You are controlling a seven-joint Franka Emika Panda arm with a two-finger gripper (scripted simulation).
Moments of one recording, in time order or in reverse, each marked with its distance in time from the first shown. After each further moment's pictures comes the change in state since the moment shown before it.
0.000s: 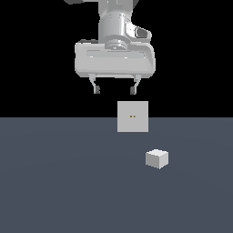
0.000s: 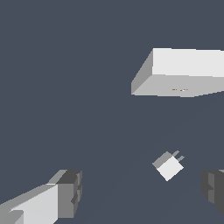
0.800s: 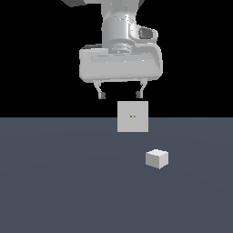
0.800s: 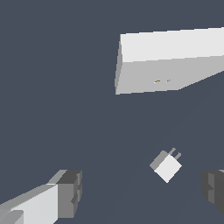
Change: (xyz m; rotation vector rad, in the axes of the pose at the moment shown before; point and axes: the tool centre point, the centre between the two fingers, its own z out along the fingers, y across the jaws) arm -0.006 0.014 0.014 -0.024 0.056 0.116
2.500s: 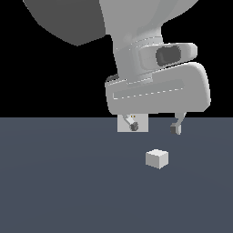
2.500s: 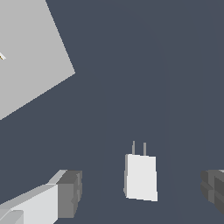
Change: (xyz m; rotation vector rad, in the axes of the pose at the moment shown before) arm -0.041 0.070 0.076 -0.141 0.303 0.633
